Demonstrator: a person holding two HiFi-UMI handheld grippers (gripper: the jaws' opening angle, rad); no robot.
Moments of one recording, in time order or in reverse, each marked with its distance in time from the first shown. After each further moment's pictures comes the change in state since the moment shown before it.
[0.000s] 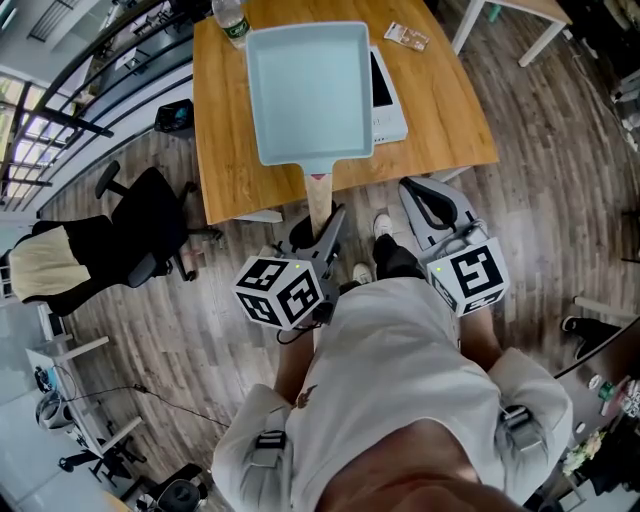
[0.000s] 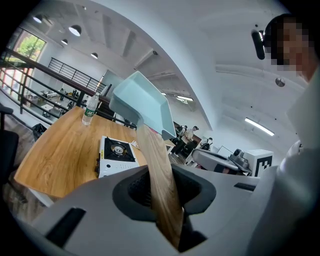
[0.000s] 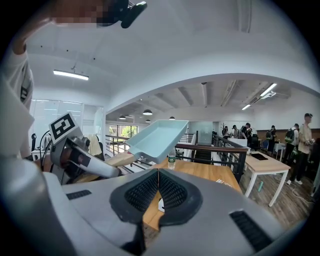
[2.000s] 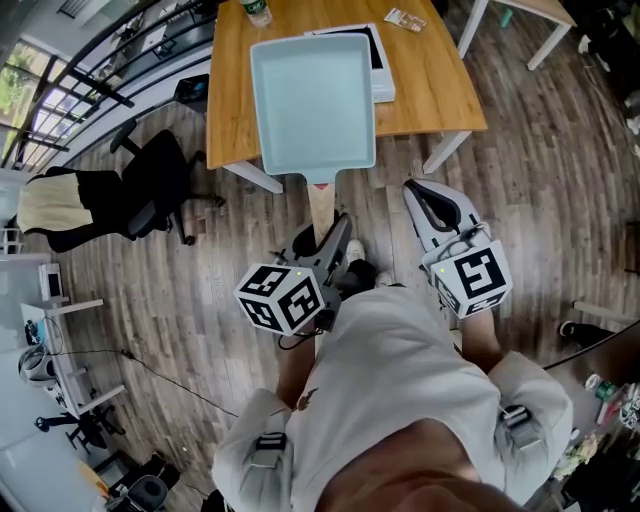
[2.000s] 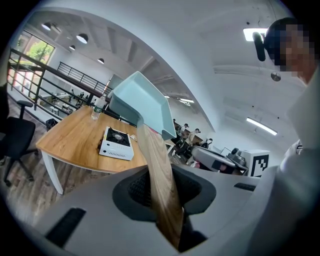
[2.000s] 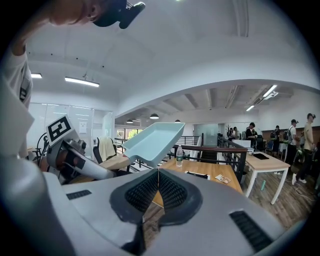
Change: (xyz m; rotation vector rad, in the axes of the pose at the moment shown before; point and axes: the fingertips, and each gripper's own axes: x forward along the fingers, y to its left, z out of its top) left arm -0.094 -0.118 -0.122 -0.028 -0.046 0.065; right arm -0.163 0.065 -0.033 -0.008 -0.039 0.070
